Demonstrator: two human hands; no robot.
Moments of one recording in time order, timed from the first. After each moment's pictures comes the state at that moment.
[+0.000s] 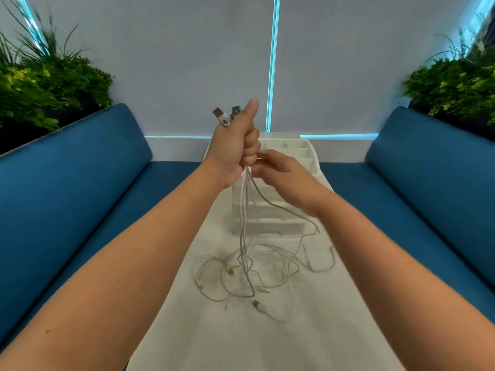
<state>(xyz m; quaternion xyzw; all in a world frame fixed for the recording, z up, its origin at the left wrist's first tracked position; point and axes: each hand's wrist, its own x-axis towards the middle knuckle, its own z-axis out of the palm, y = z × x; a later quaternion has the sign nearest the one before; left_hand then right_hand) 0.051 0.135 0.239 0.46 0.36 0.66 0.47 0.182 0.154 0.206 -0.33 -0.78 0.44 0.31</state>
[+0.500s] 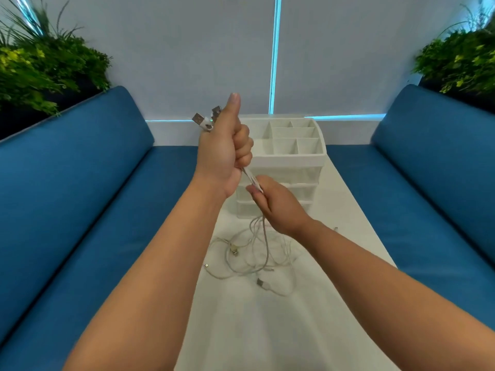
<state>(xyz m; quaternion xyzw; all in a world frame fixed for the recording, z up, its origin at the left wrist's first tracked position) 0.055 0.093 0.215 0.40 0.35 0.71 0.47 0.169 0.160 0.096 -0.30 -0.87 0.18 0.34</state>
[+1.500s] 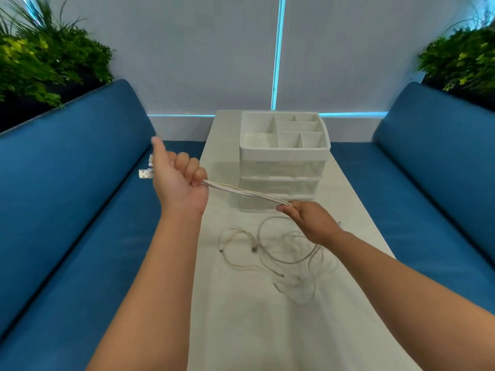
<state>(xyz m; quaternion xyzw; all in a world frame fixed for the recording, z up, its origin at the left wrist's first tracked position) 0.001 0.064 0.159 0.11 0.27 0.86 0.42 0.229 0.166 0.055 -0.45 -0.83 0.25 0.20</state>
